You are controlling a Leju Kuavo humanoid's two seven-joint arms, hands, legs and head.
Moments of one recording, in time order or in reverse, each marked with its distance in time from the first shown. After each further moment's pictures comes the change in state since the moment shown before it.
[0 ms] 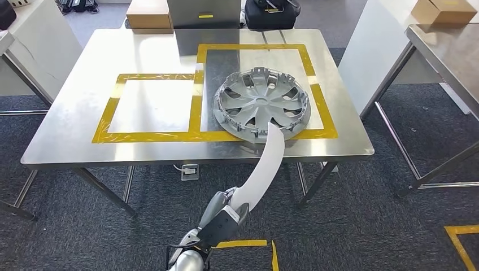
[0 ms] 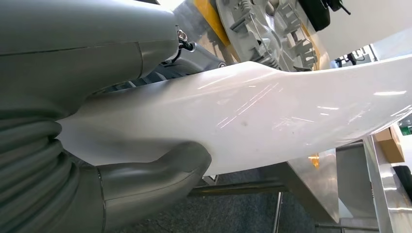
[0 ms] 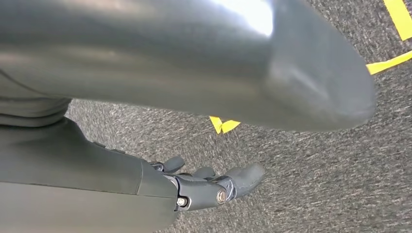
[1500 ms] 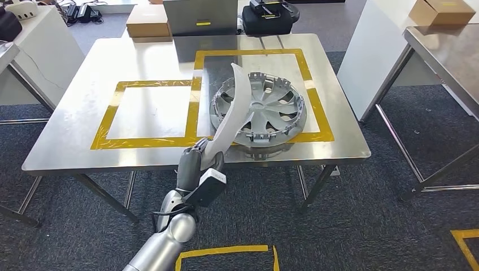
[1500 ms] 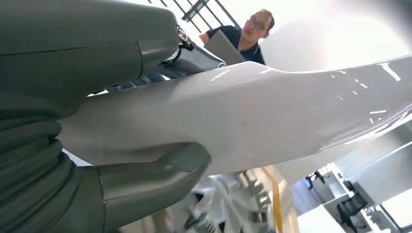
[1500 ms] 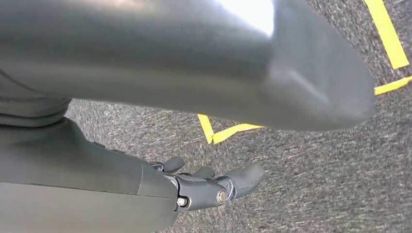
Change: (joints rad) left arm -0.201 0.034 0.089 -0.026 -0.178 0.295 0.015; right arm 0.000 0.001 0.019 0.000 0.050 0.071 0.016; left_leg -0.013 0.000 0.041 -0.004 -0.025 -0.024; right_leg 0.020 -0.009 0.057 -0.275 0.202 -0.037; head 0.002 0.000
